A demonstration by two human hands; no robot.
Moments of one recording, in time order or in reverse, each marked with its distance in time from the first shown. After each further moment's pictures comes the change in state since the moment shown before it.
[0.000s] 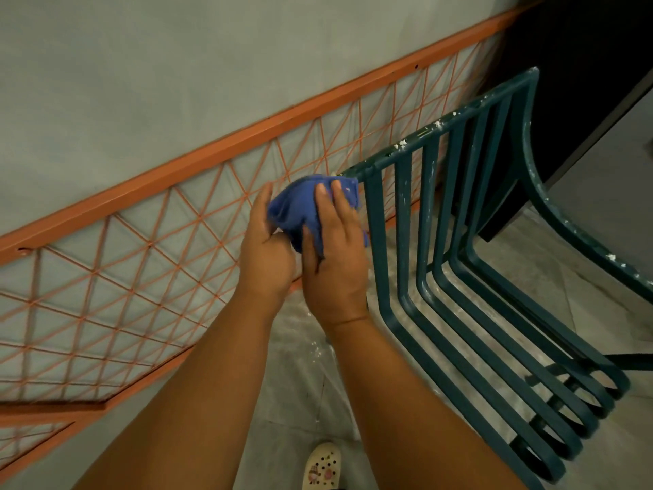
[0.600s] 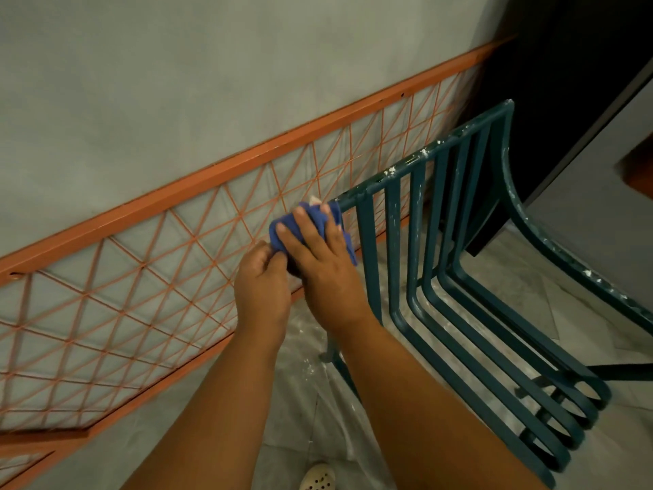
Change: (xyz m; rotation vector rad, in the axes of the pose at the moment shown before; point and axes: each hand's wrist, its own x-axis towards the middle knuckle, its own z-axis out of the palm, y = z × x) left_hand -0.013 -0.006 0.000 0.184 0.166 -0.016; right_hand 0.015 0.030 0.001 -0.314 -0.290 -0.304
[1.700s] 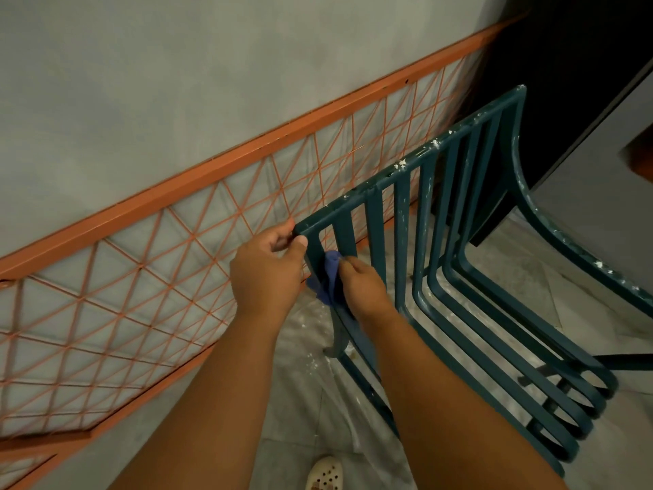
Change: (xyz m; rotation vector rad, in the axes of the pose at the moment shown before) left_hand 0.020 0.019 -0.004 0.356 0.033 0.074; right_hand -0.012 0.019 0.000 0.711 -0.234 1.085
